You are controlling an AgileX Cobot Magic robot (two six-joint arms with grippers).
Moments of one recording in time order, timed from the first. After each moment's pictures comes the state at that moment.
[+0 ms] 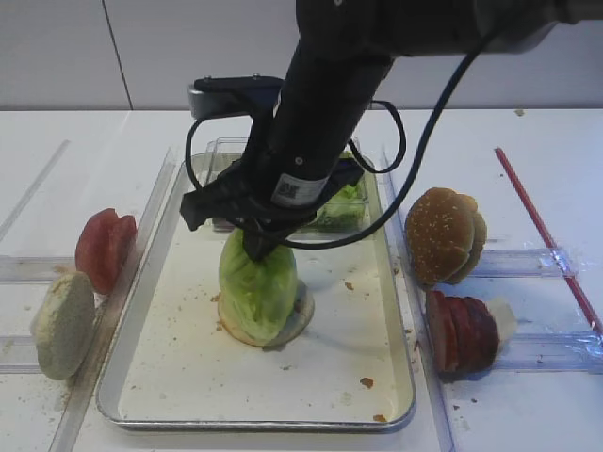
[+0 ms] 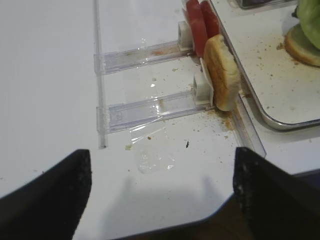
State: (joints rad) left arm -0.04 -0.01 -0.49 0.04 1.18 0.04; right arm 0.71 1.89 -1.50 0.30 0.96 -0.07
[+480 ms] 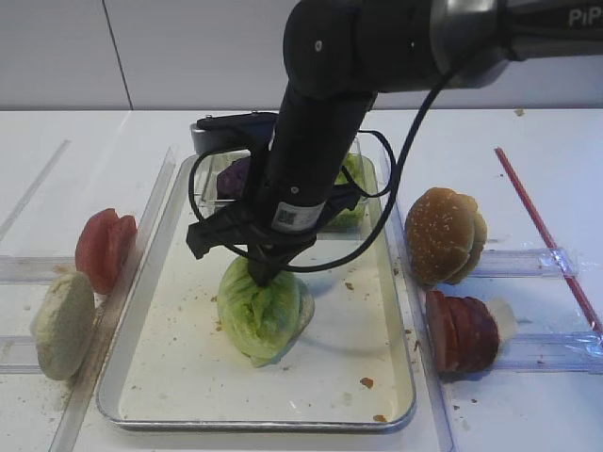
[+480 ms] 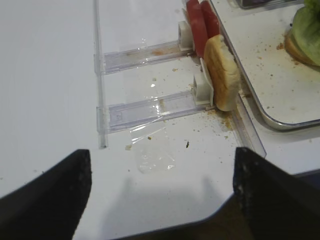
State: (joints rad) left arm -0.04 -0.01 -0.49 0.04 1.18 0.04; right arm 0.71 1.95 -1.50 0.30 0.96 -0.07
